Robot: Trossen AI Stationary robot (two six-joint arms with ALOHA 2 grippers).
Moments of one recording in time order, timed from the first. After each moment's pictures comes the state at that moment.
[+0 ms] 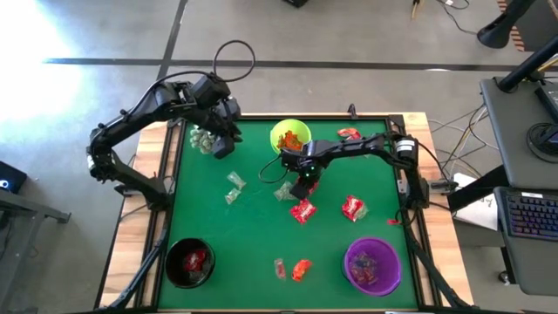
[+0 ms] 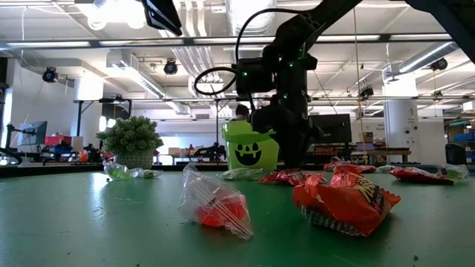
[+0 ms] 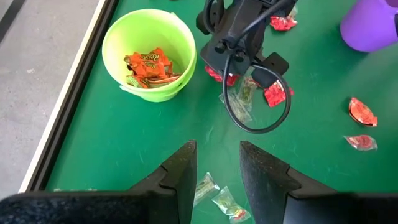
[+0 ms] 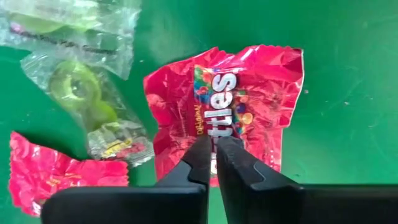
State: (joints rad) left arm 0.44 1.44 1.74 -1.26 0.19 0.14; right arm -0.23 2.14 1.44 -0.90 -0.10 0.39
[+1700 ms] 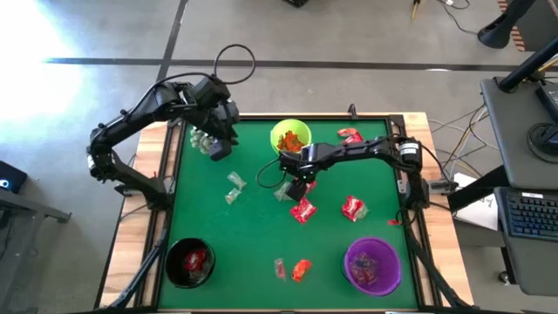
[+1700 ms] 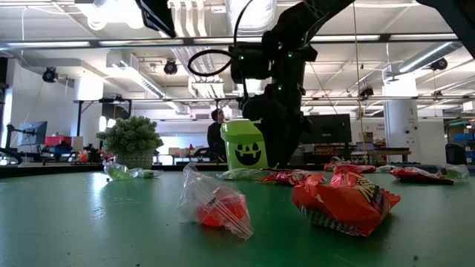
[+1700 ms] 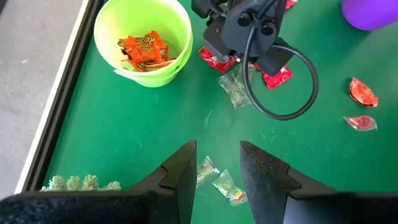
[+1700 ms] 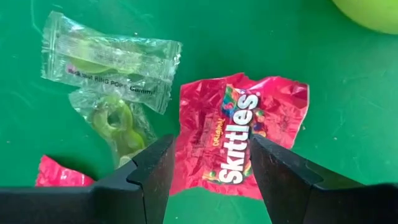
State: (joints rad) left arm 0.44 1.44 1.74 -1.32 0.19 0.18; right arm -0.18 2.01 1.45 -0.82 -0.02 0.39
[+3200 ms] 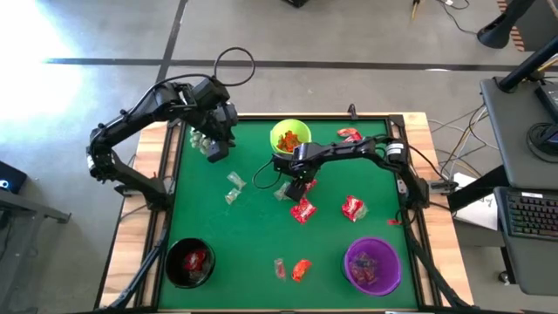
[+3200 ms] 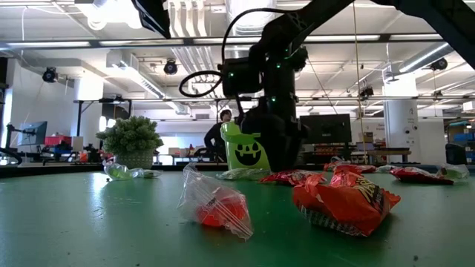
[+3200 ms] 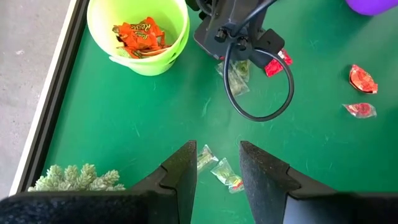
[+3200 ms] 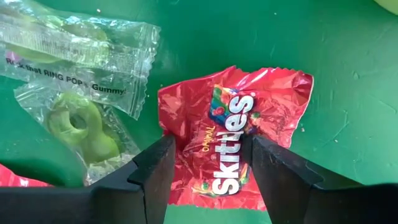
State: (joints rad) left arm 0.44 1.44 1.74 -1.37 0.19 0.19; right arm -0.18 2.28 1.58 -0.96 -0.02 0.36
